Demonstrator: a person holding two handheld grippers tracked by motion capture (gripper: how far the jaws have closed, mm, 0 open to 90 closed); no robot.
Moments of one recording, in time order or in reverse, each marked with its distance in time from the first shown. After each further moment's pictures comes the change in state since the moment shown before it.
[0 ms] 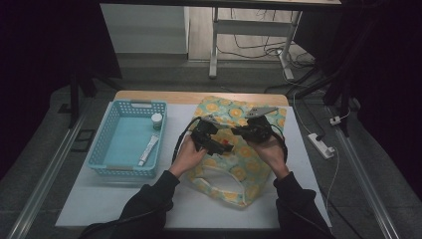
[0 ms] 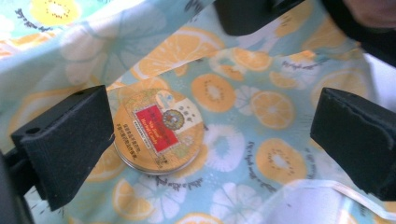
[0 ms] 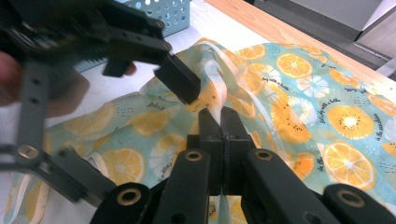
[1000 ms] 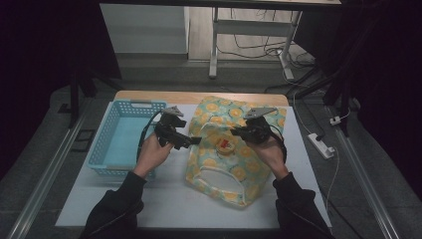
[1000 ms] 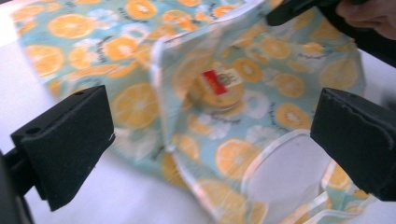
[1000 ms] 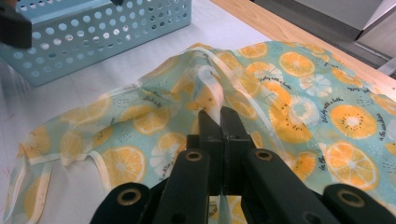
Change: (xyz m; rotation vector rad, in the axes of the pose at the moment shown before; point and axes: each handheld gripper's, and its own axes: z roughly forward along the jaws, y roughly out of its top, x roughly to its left) left arm 0.032 -0.030 -0.100 -0.018 0.108 -0.059; right arm 0.002 0.000 0.002 0.009 0.000 -0.009
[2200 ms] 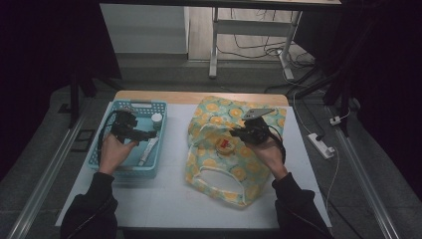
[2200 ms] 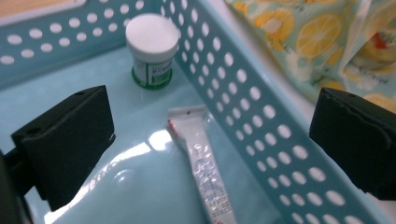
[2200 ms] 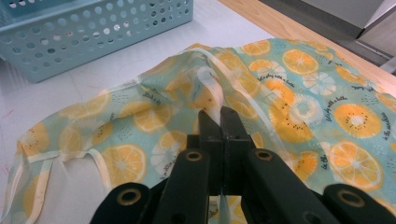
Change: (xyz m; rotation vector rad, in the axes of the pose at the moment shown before) left arm 0.082 -0.066 -0.063 0.095 0.290 -0.201; right arm 0.003 0.000 0.003 0.011 -0.001 -0.008
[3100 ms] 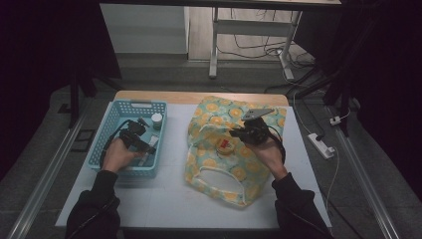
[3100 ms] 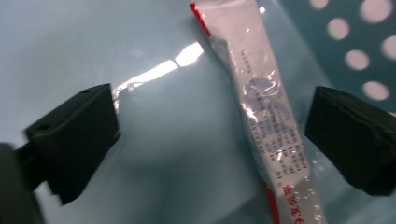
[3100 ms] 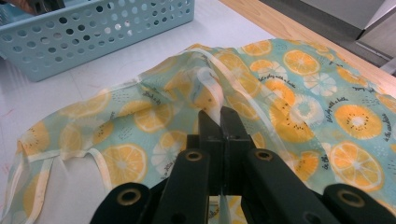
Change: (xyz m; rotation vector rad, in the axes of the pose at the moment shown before) left arm 0.000 -0.013 0.053 0.426 0.110 0.072; right arm 0.002 0.000 0.000 -0.001 -0.002 -0.006
